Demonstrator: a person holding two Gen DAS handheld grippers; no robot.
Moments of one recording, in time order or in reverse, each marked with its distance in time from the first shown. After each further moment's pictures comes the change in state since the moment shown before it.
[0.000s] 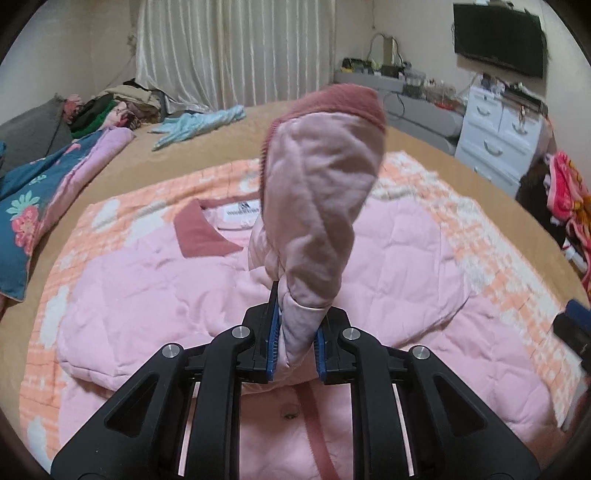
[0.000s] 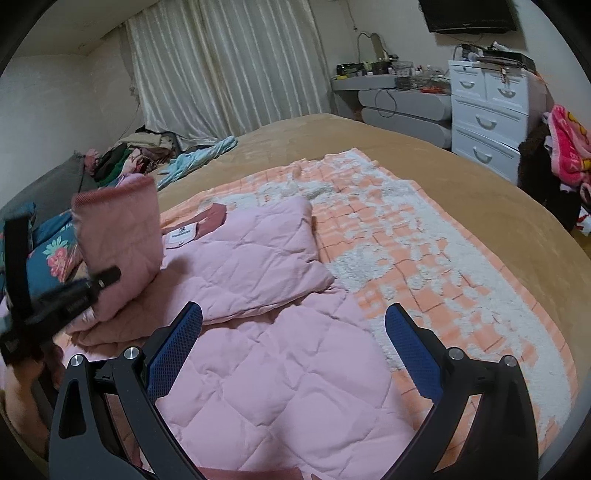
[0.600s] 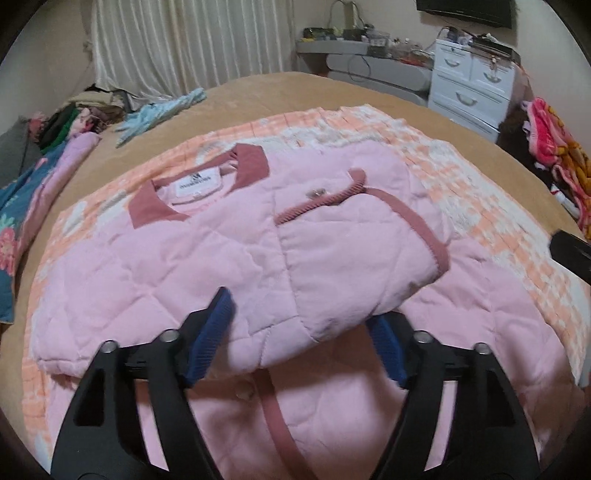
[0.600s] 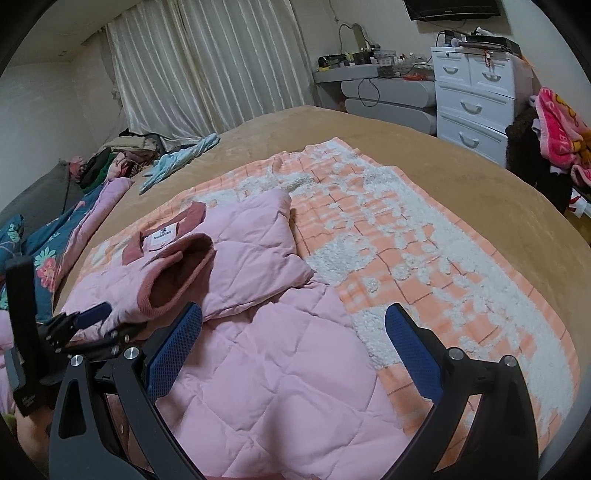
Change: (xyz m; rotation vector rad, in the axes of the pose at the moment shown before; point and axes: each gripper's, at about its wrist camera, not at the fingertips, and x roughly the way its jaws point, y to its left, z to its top) left arm 0.019 -0.038 -0.028 0.125 0.105 -0.077; right arm 0.013 -0.016 -0.003 0.049 0.026 -0.043
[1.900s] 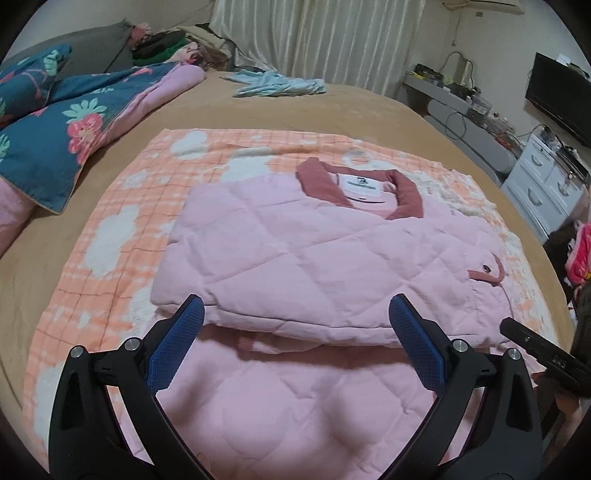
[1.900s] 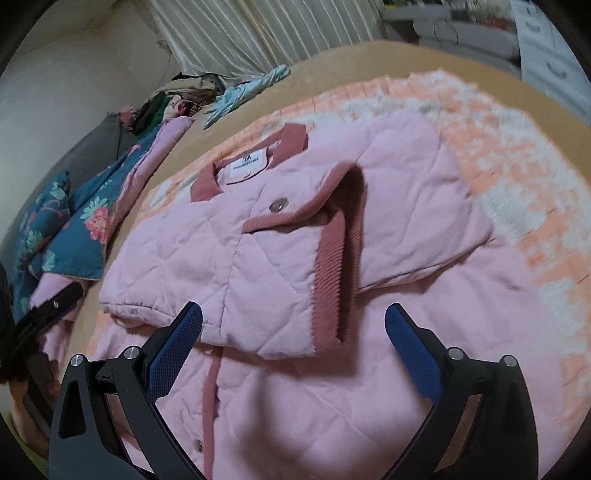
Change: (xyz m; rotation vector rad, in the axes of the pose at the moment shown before) left arm -0.072 0.189 -0.044 -0.432 -0.025 0.120; right arm 0.089 0.105 -0.010 -0.036 0.280 0.288
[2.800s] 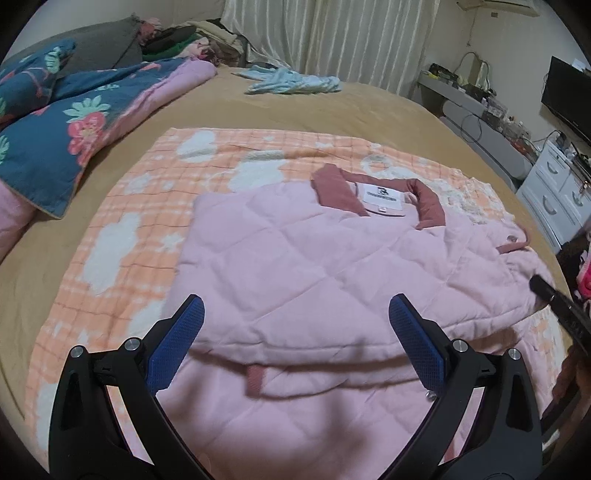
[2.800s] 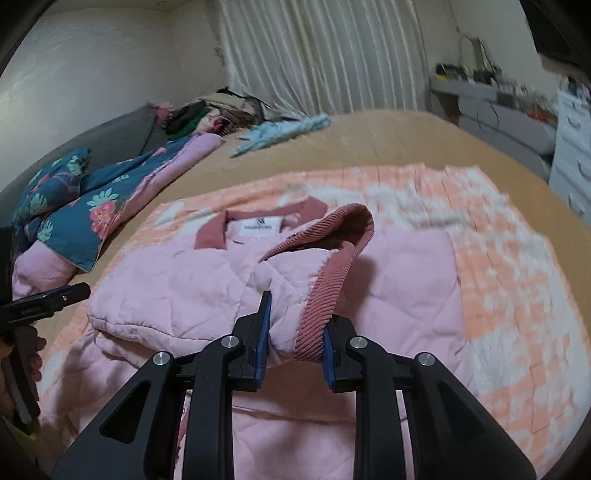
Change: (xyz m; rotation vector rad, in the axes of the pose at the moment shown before) left arm 0.034 -0.004 0.029 -0.017 0.022 0.030; right arm 0.001 0.005 0.069 -0.276 -0.170 -0.019
